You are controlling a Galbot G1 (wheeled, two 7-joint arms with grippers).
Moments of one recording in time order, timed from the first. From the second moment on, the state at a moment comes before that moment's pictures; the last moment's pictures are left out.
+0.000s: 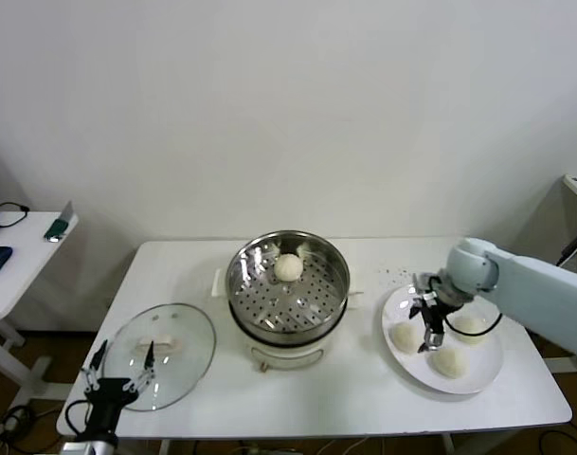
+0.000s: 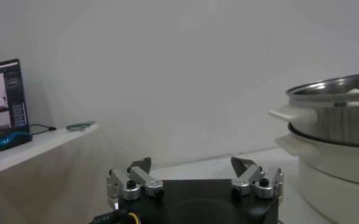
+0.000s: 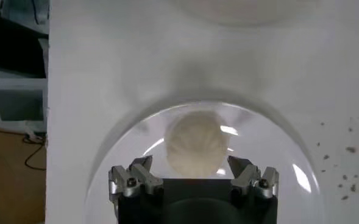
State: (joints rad) left arm 1.72 -1.39 -0.76 -1.94 -0.10 -0.18 0.02; right arm 0.11 0.65 -1.07 1.33 0.16 -0.40 -1.03
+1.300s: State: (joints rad) left arm 1.73 -1.40 -0.76 -1.93 -0.08 -0.18 0.02; right arm 0.21 0.71 -1.13 1.25 0.21 -0.39 -1.05
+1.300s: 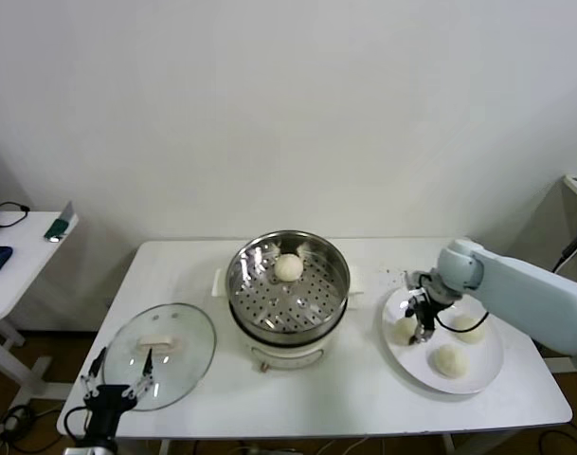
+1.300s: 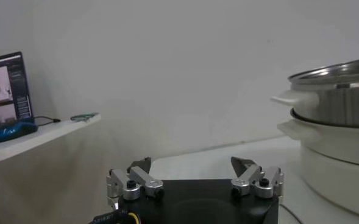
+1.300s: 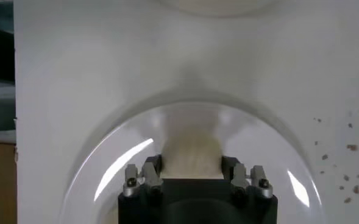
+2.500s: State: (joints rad) left arm 1.75 -1.41 -0.72 -1.96 -0.04 -0.18 0.02; right arm 0.69 1.28 -1.41 1.15 0.70 -0.55 -0.97
